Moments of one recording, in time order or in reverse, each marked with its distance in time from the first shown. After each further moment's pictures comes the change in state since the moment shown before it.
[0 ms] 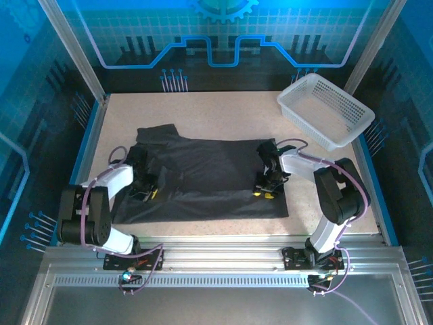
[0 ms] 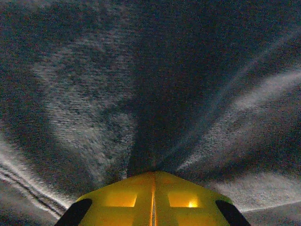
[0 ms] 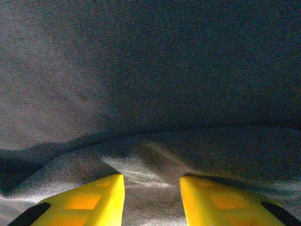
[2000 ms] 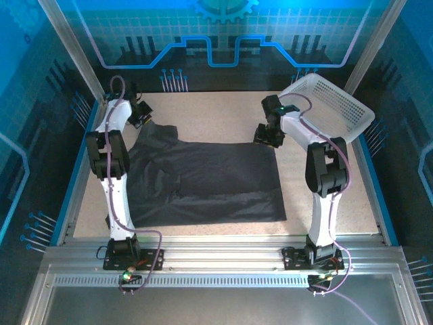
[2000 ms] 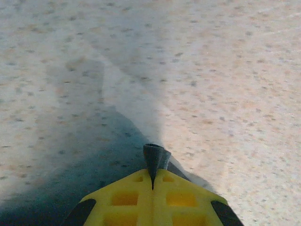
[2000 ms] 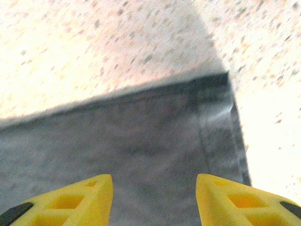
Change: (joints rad) left arm 0.122 0.907 1.376 -0.109 0.026 0.475; right arm -0.168 0.353 0.692 -0.043 0.202 -0.124
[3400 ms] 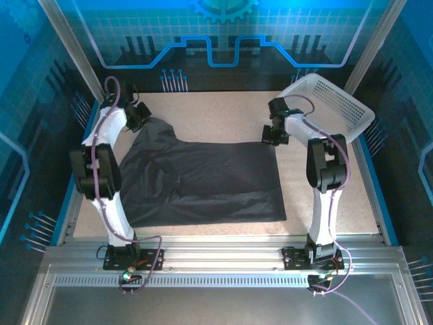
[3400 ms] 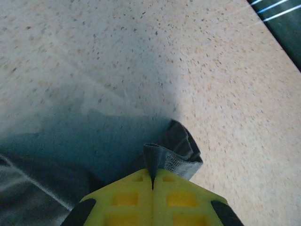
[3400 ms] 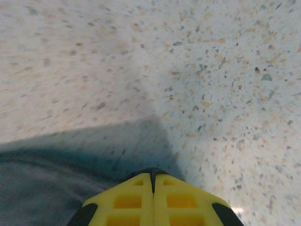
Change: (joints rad) left arm -0.023 -0.470 -0.488 0.132 0.023 0.018; right arm -0.064 -0.010 -0.093 0.152 0.000 -0.175
